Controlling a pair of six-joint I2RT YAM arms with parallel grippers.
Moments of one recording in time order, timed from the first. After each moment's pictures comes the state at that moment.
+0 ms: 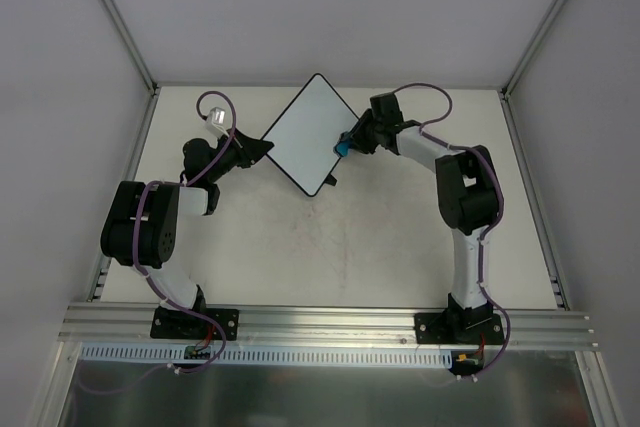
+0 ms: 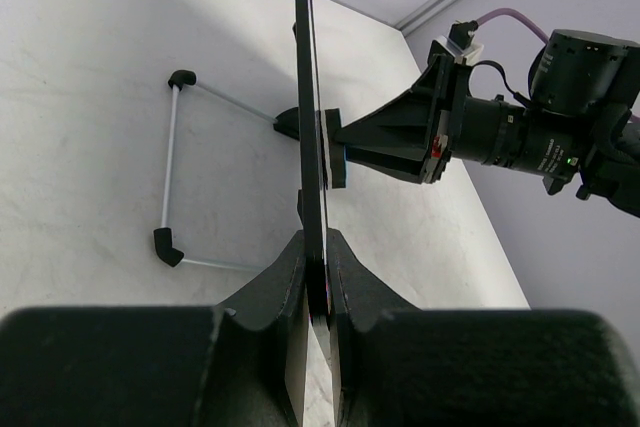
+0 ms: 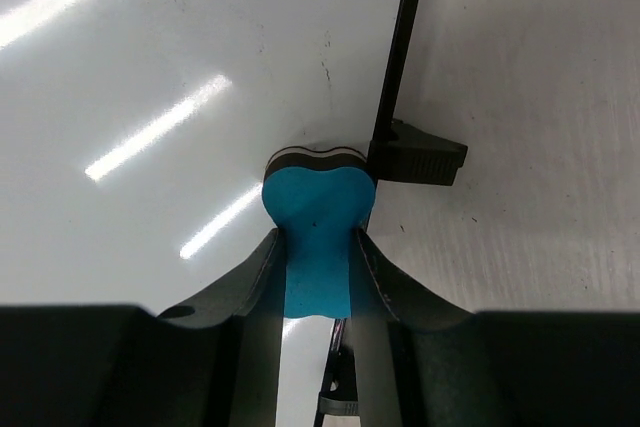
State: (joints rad) left arm -0.09 1.70 0.64 1.00 0.60 -0.77; right arm 0.39 2.12 1.52 -0.17 -0.14 0.94
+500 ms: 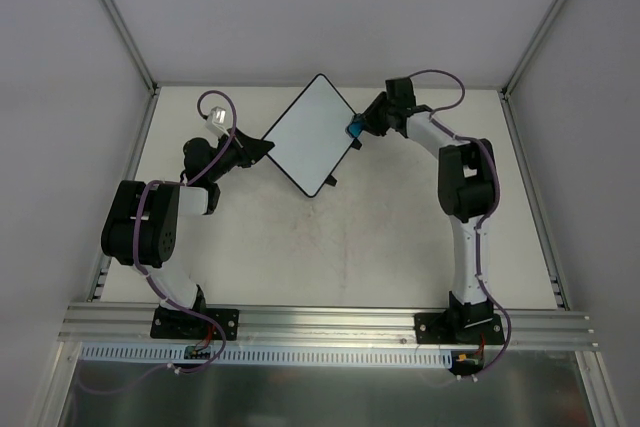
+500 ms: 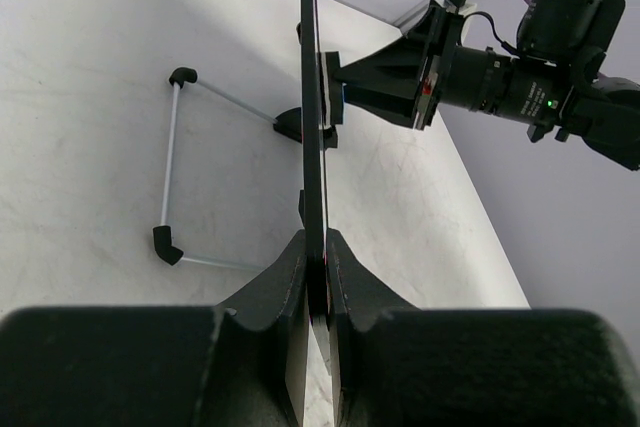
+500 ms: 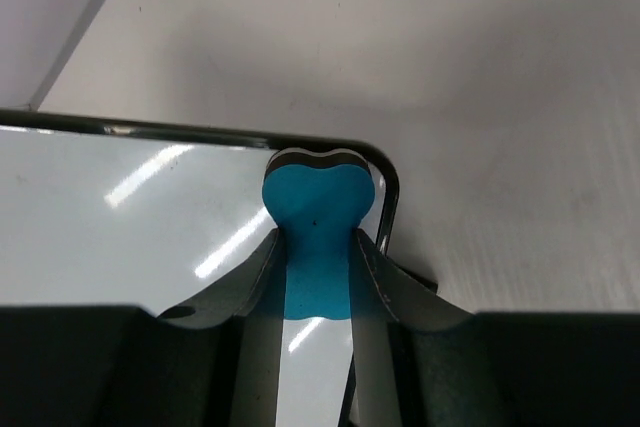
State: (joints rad) left arm -0.09 1.70 0.65 1.00 0.61 -0.77; right arm 0.30 2.24 1.74 -0.24 -0.17 0.92
